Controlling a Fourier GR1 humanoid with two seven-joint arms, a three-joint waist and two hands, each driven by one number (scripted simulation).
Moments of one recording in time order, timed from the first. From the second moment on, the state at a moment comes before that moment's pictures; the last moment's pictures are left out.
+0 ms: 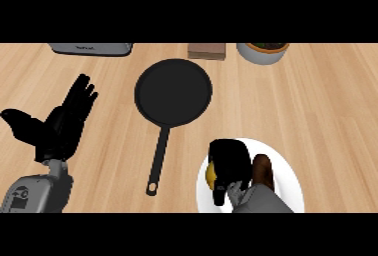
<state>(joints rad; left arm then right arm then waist) -0.20 0.20 0.02 -1.58 0.15 0.09 0.23 -0.32 -0.07 0.65 -1.45 0.91 0.26 0.87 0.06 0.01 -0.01</state>
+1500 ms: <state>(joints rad) -0.31 0.16 -0.05 -1.49 0.12 0.08 0.24 -1.30 -0.02 0.63 -1.02 0.99 0.06 1.19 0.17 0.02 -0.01</state>
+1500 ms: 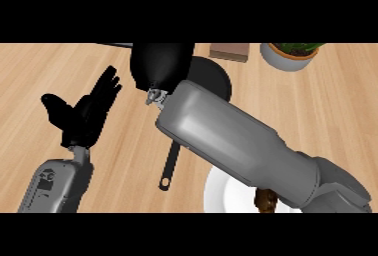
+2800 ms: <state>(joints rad) -0.26 0.18 0.01 -1.55 0.13 0.08 0.24 -1.16 -0.01 0.61 -0.57 0.87 -0.47 1.01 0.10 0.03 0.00</state>
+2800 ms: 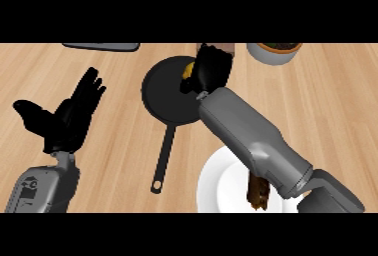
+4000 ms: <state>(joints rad) -0.21 0.20 0.06 -1.56 0.13 0.10 0.24 -0.85 0.00 0.46 -0.80 0.50 -1.00 0.65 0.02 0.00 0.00</state>
